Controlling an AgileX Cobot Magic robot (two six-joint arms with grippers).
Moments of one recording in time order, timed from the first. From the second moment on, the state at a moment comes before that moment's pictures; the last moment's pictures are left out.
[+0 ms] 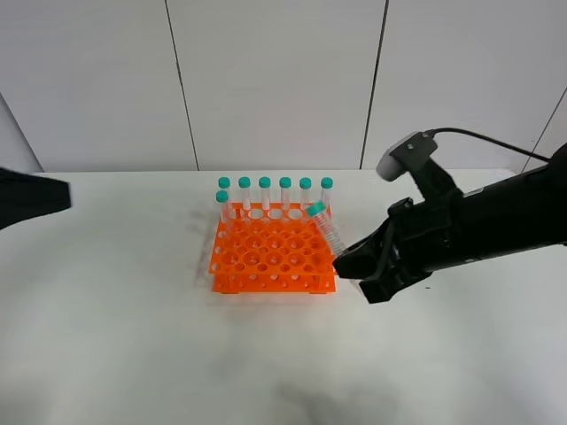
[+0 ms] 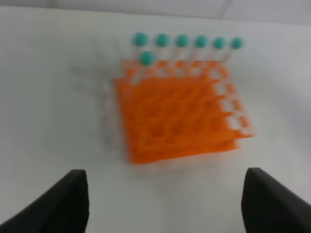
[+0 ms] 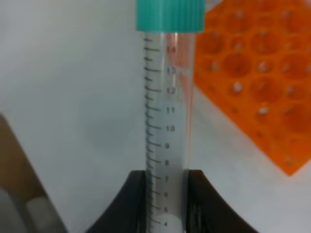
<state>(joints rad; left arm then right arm) -0.02 0.73 -0.68 -0.71 0.67 0.46 0.43 1.34 -0.73 0.93 0.59 -1.04</state>
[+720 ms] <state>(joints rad) -0.37 1.29 -0.70 -1.60 0.50 1.18 0.48 1.40 -0.84 0.94 0.61 -0.99</state>
